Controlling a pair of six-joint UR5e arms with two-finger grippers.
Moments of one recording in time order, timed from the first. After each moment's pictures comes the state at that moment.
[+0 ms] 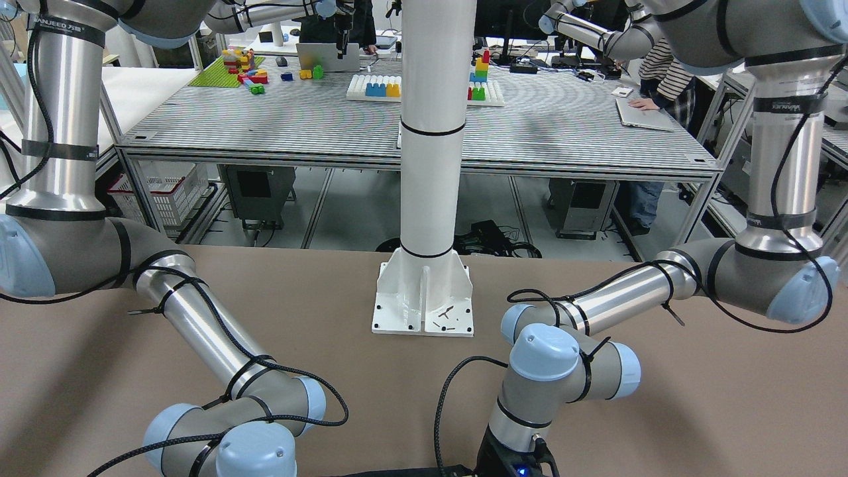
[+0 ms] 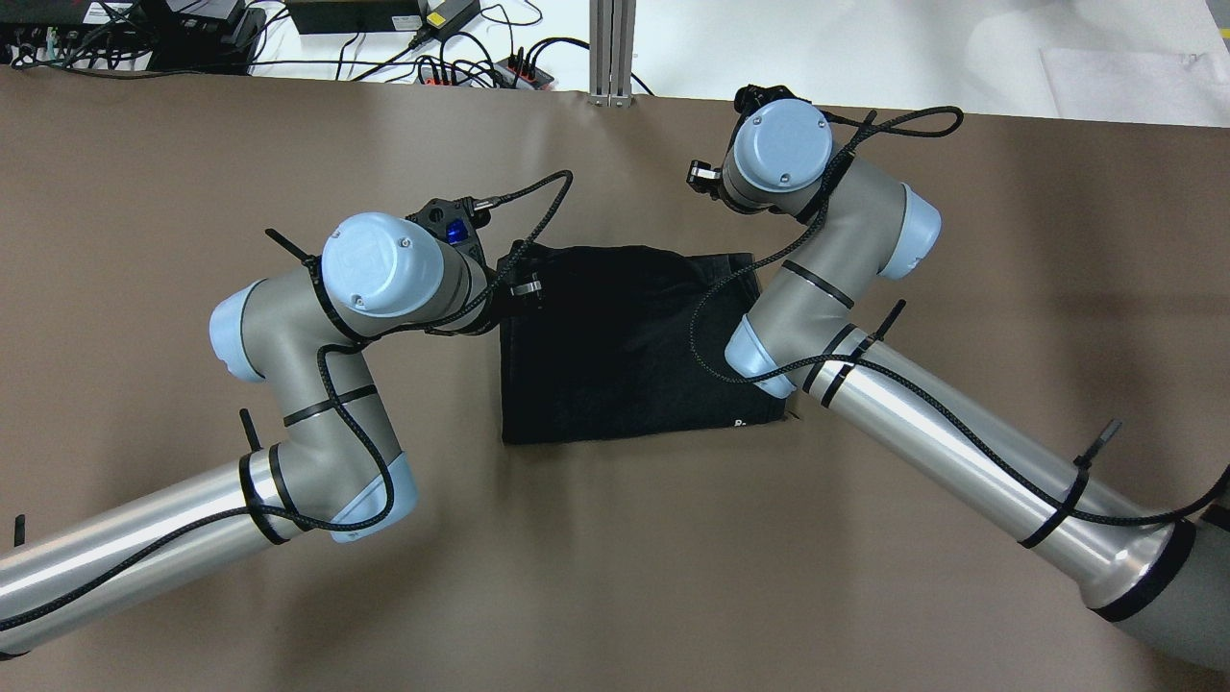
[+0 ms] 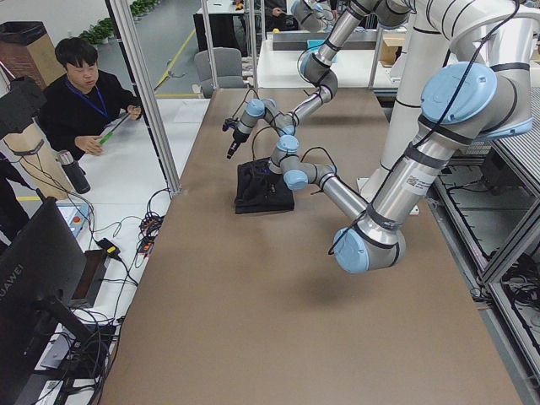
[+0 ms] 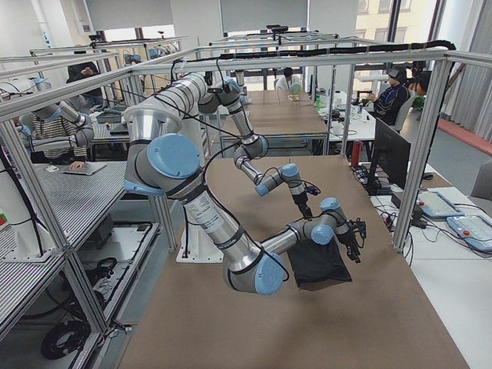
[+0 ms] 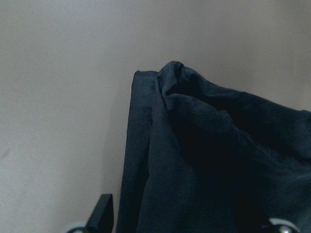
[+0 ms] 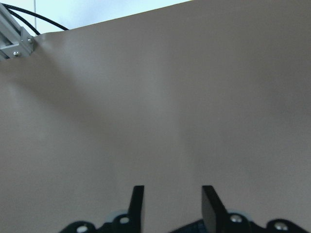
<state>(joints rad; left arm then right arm) -0.65 -2.27 -1.53 -1.95 -1.74 -1.47 0.83 -0.71 1.15 -1.15 1.64 1.27</state>
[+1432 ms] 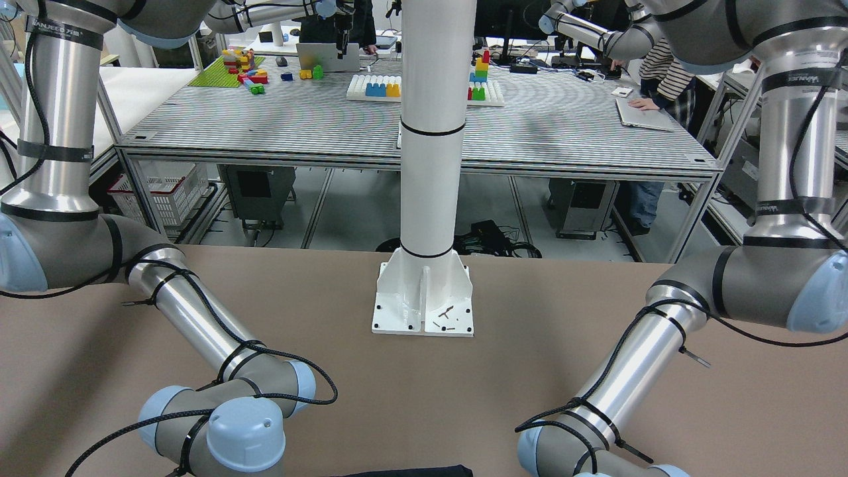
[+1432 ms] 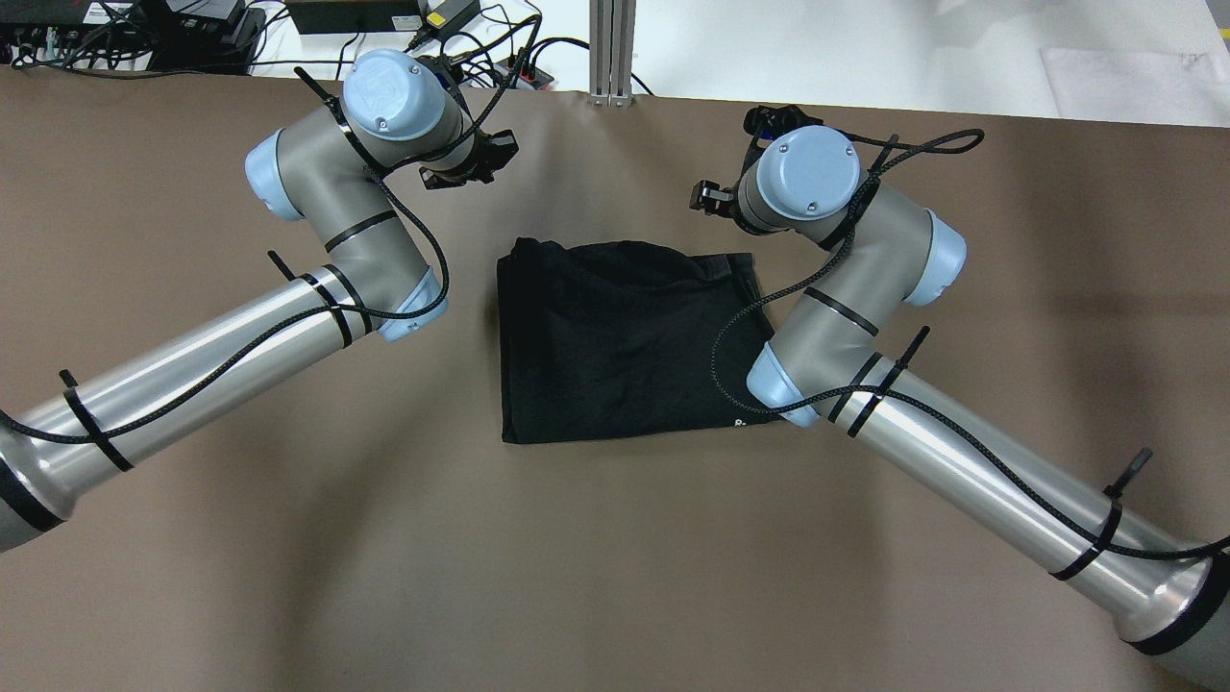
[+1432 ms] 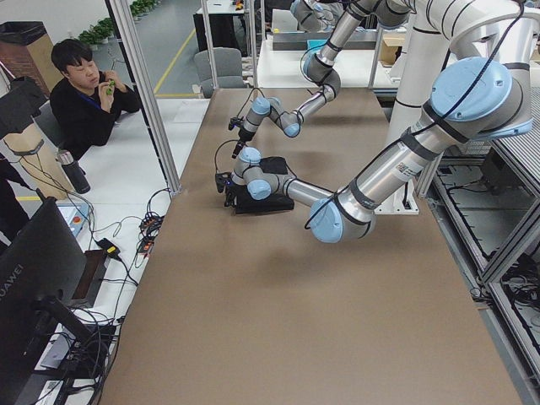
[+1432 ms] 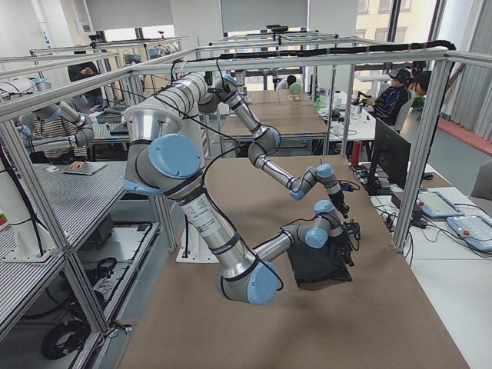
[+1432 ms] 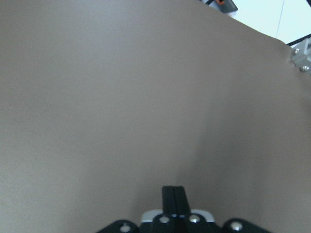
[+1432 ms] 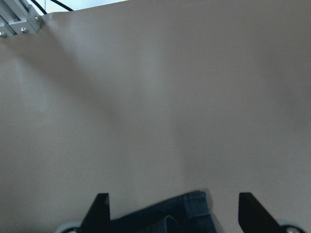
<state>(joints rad) -0.86 -2.54 -0.93 -2.20 -1.78 -1.46 0.81 -0.79 1.27 -1.15 1.65 1.23</state>
